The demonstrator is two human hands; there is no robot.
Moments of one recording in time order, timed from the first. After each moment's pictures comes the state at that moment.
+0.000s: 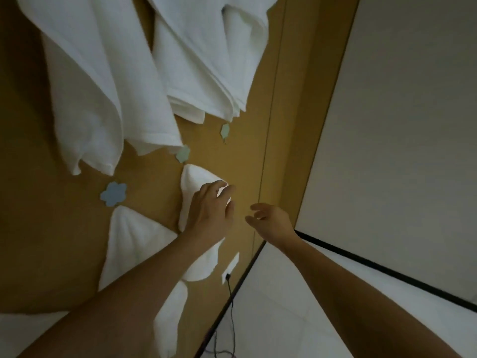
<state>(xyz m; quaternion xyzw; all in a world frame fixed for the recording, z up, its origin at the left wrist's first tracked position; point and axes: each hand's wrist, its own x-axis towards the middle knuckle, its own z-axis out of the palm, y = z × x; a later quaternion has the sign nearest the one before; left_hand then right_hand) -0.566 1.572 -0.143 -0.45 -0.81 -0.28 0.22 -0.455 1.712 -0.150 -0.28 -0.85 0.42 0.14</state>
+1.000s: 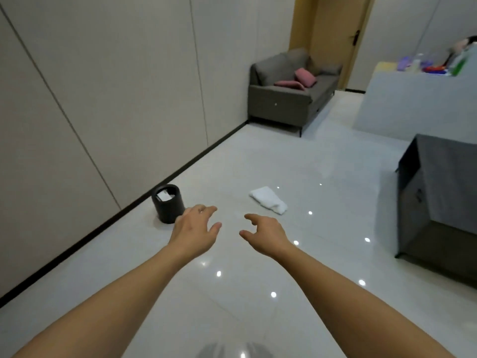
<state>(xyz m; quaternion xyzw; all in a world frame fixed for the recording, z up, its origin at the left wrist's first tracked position) 0.351 1.838 -0.225 -0.90 -0.41 -0.11 -0.12 0.519 1.721 -0.239 -0.83 -0.47 0.21 0.23</state>
